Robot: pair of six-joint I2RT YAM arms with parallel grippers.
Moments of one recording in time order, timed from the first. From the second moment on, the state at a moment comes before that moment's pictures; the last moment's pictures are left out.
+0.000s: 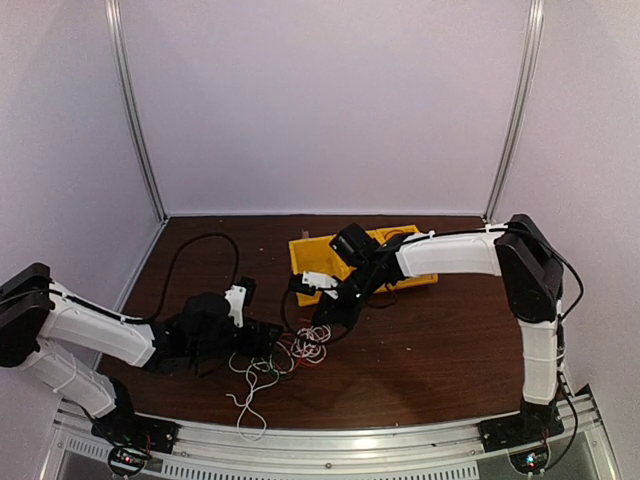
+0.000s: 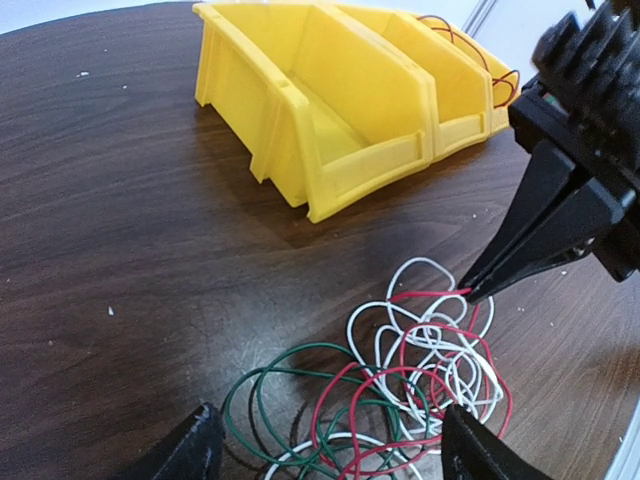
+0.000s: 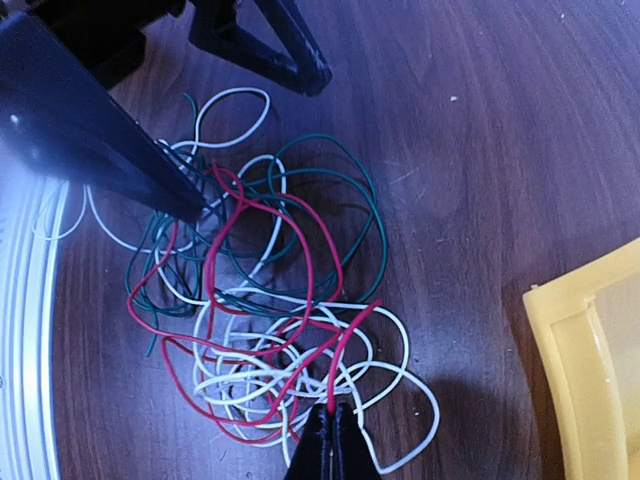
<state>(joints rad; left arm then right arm) -0.95 1.38 0.41 0.45 -0.21 -0.51 0.83 2.07 1.51 -0.47 -0.56 -0.49</state>
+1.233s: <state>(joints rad) -0.98 1.91 0.63 1.04 0.01 -0.17 0.63 1.74 2.38 -0.51 -0.80 -0.14</state>
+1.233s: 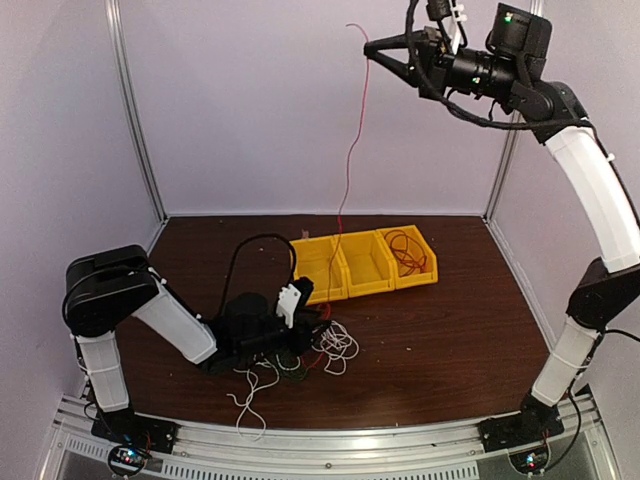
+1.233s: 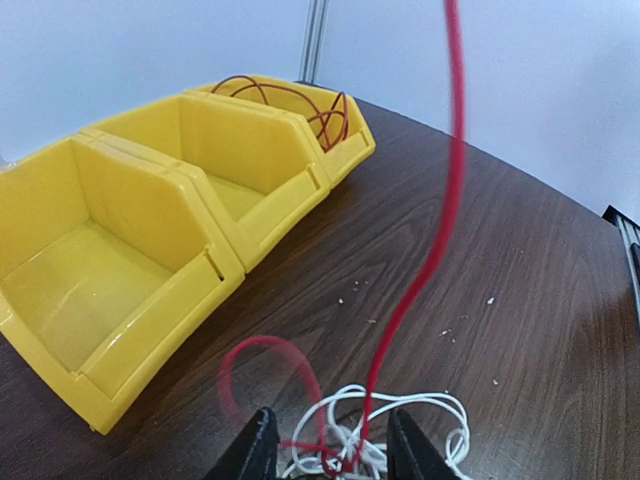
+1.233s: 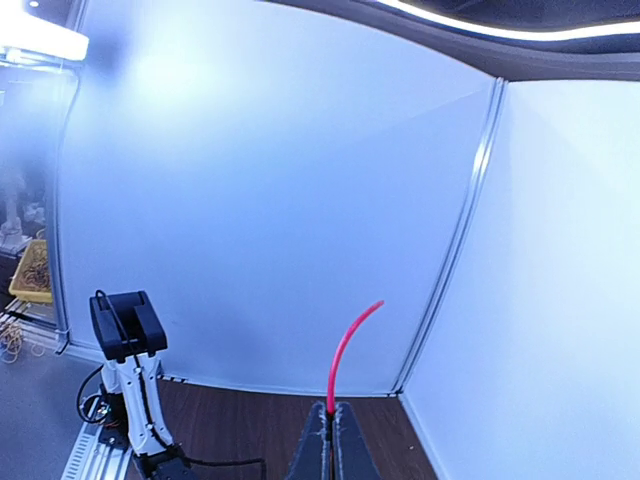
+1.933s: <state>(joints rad) -0.98 1.91 0.66 0.76 -0.12 -0.24 0.19 1.75 2.57 -0.21 -0.85 0.13</state>
